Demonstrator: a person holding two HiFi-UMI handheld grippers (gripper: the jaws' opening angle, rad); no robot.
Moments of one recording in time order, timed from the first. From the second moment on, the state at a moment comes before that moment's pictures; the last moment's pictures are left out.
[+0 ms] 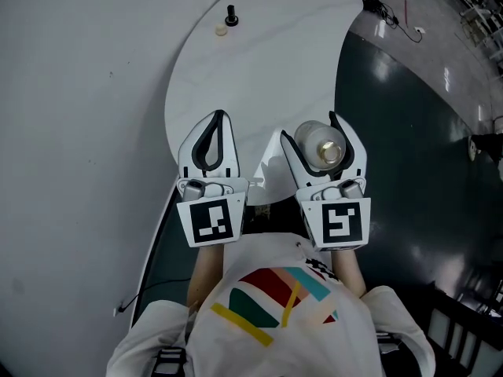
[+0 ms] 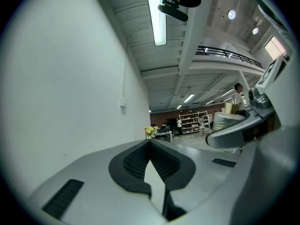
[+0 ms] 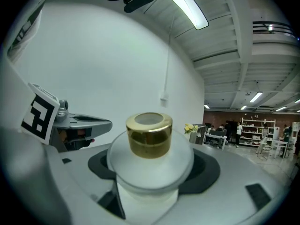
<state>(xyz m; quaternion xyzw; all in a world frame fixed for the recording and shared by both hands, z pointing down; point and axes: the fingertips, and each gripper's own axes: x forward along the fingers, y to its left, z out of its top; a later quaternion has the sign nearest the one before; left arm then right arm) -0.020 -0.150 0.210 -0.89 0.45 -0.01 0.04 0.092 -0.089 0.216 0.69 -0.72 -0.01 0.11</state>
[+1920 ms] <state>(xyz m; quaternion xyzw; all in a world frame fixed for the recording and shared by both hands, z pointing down) -0.051 -0.260 0.266 -0.82 0.57 -0.07 0.02 0.066 -0.283 0.264 0.54 -0.83 0.00 0.14</state>
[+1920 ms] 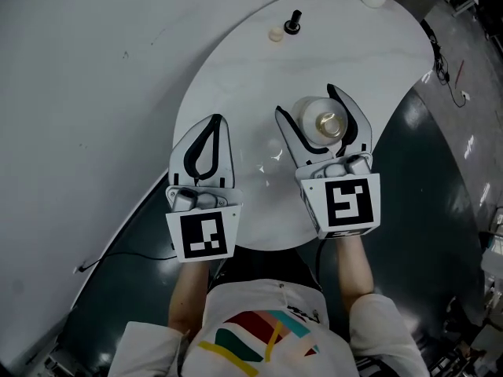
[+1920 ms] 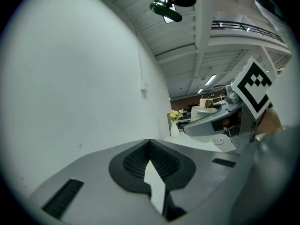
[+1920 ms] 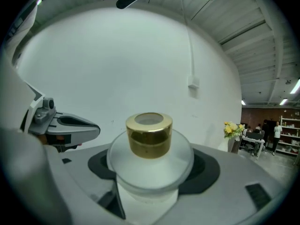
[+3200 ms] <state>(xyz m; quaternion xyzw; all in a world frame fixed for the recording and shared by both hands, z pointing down) -0.060 -0.336 0.373 -0.79 0.59 -0.13 -0.03 0.024 -0.448 0.401 0.45 -0.86 0.05 0.23</state>
